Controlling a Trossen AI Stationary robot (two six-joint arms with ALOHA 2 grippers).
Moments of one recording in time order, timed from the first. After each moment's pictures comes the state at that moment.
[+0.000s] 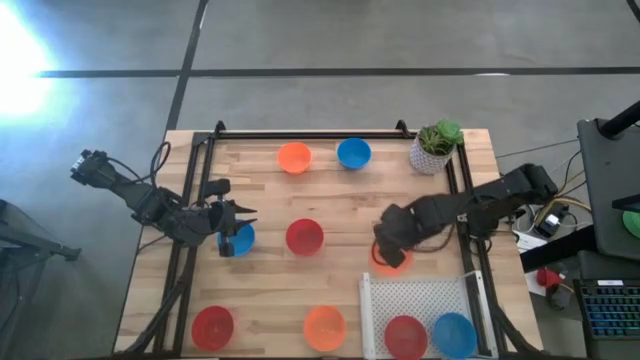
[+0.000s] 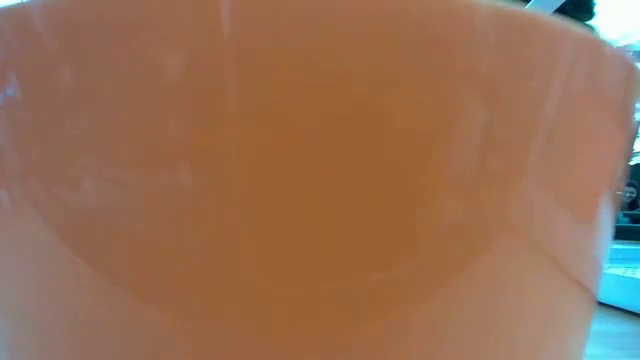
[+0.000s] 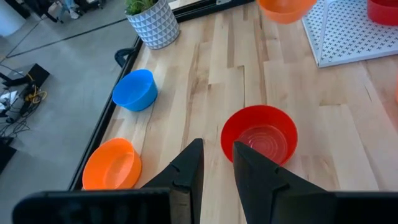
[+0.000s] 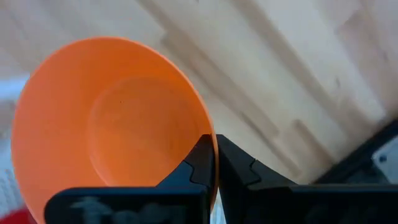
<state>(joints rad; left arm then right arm) -0.51 0.82 0.88 -0.73 -0.69 -0.13 0.30 1.52 1.29 -1.33 0.05 1.10</state>
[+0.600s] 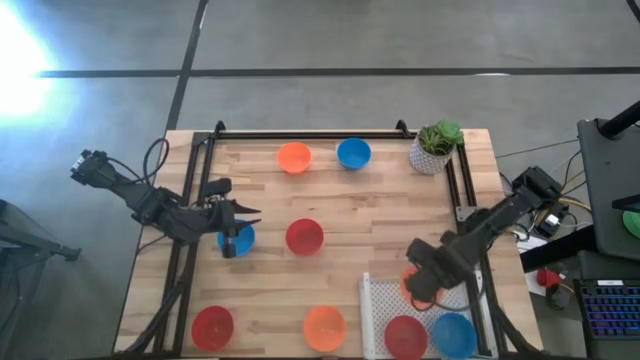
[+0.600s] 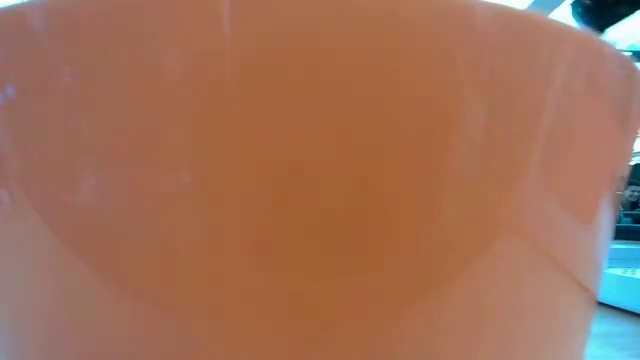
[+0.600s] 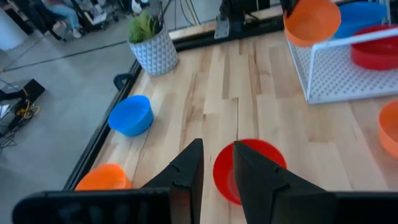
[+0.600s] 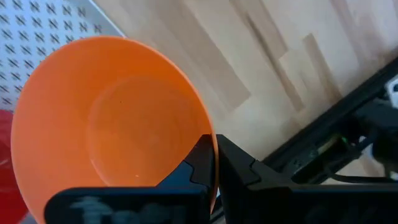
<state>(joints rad) -0.51 0.82 0.88 -0.57 -0.70 -0.09 0.68 1.52 1.16 -1.35 0.00 1.39</state>
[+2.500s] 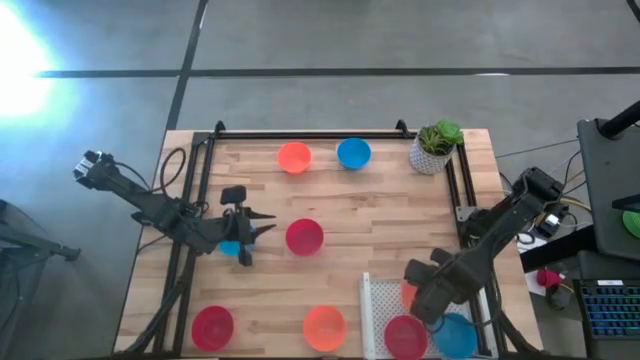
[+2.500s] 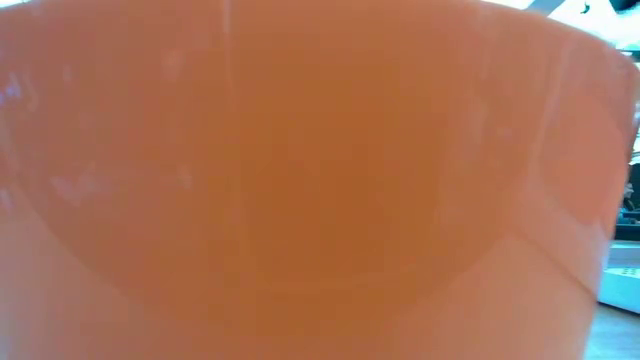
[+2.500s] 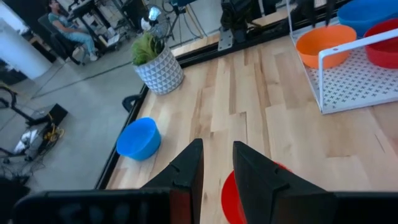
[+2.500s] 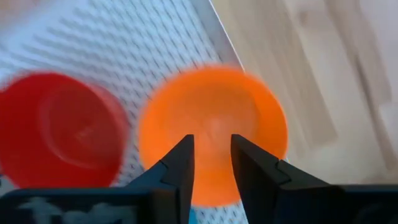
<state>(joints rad) -0.51 0.97 0.88 -0.39 -0.75 0.04 0.78 1.51 1.13 -1.07 0.08 1.30</state>
